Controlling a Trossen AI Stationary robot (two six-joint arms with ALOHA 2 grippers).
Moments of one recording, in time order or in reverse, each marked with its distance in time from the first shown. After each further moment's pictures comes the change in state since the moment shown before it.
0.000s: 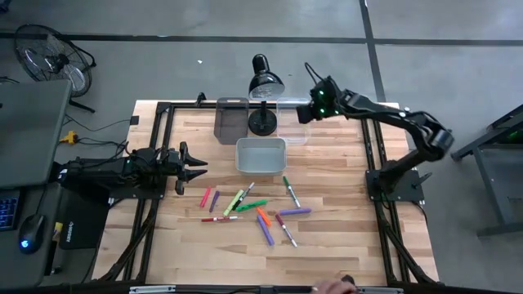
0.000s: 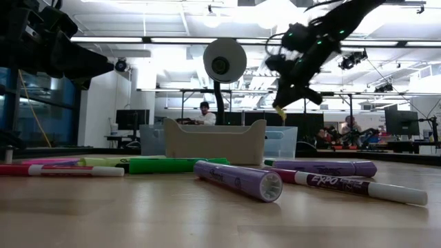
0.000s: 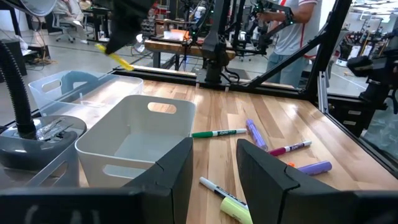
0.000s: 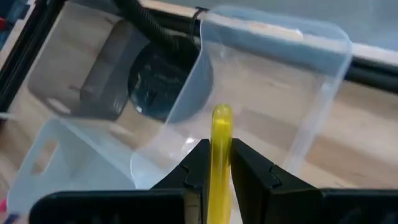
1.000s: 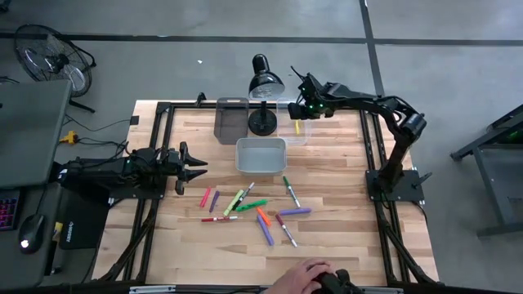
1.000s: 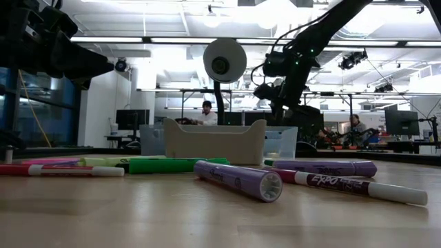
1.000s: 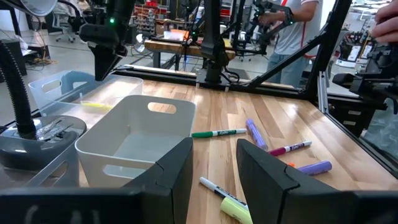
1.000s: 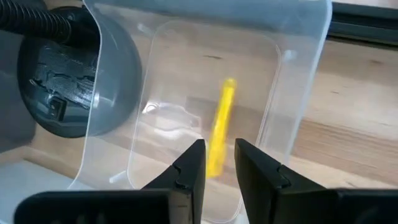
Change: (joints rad) left arm 0.000 0.000 0.000 0.000 0.000 0.000; right arm -0.031 0.283 0.221 -0.242 0.056 0.121
